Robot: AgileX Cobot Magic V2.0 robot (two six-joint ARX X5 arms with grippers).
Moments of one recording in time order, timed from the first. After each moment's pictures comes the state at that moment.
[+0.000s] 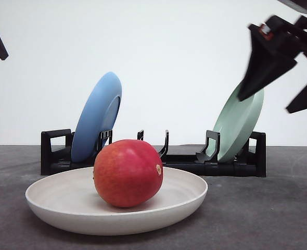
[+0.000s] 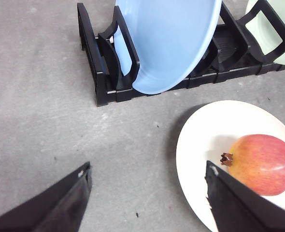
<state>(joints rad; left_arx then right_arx) -0.22 0.80 0.78 -0.66 0.21 -0.04 0.40 0.96 0.60 -0.27 -0.15 0.13</state>
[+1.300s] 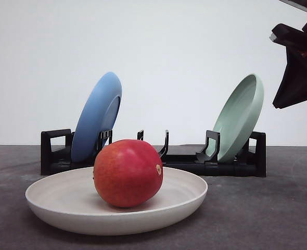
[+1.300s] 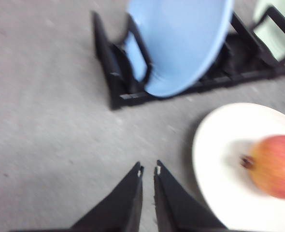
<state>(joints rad) -0.15 0.60 0.55 -0.48 0.21 0.00 0.37 0.96 0.60 -0.27 -0.12 0.13</state>
